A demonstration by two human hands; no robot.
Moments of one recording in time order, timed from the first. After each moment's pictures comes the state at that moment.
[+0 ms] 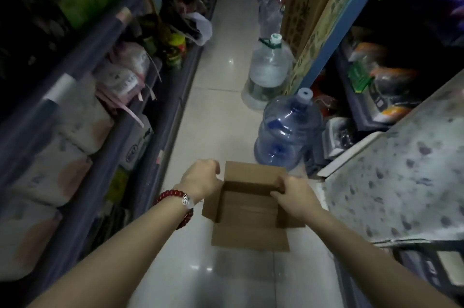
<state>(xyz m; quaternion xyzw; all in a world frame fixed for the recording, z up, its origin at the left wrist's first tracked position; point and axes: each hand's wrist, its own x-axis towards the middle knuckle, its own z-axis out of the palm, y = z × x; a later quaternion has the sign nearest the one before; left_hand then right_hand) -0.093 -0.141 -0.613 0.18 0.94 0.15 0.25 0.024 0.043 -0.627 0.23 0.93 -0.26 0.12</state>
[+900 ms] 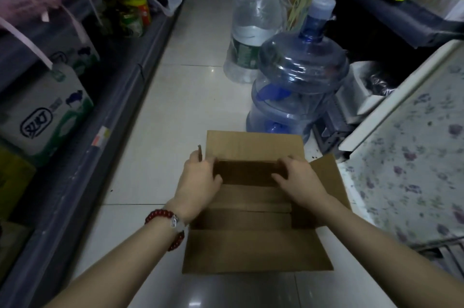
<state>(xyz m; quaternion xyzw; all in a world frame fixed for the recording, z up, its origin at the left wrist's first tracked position) -0.109 -0.095 -0.946 0.23 0.93 0.25 0.13 -0.016 0.101 -0.957 0.23 0.95 -0.20 0.01</state>
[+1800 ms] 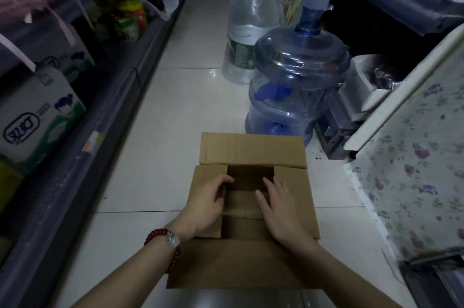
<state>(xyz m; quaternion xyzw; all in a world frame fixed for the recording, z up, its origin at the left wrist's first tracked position) -0.098 -0.088 -0.999 0.27 0.84 0.38 0.27 0.003 0.070 -1.033 0.28 0.89 -0.37 0.04</state>
